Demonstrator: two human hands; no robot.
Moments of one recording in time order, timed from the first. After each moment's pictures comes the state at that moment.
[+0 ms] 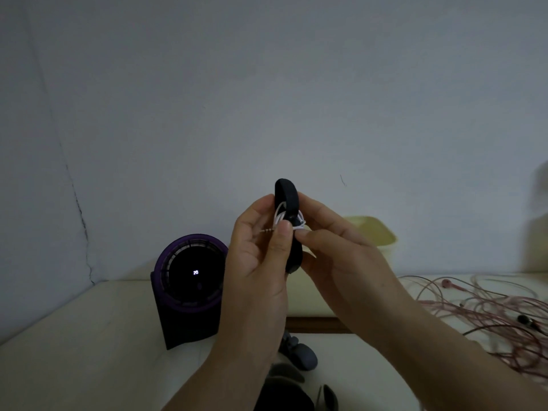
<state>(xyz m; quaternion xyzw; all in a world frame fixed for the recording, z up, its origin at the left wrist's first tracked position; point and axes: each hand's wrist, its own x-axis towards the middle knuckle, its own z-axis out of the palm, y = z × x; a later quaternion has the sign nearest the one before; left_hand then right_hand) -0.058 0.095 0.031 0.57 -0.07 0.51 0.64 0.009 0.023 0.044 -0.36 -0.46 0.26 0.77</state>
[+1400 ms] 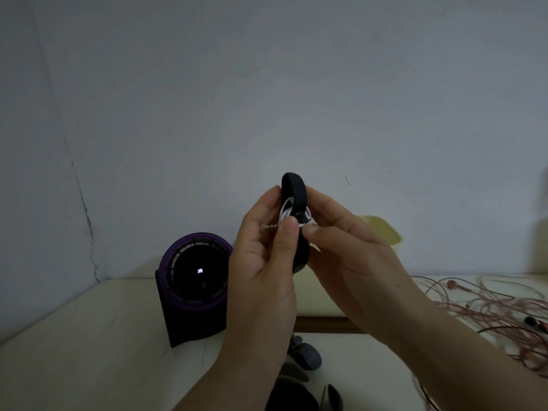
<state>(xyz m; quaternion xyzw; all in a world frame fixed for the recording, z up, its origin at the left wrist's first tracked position) -0.063 0.088 0.034 0.58 -0.07 0.52 0.63 0.012 0.024 0.044 -0.32 -0.50 0.27 0.76</state>
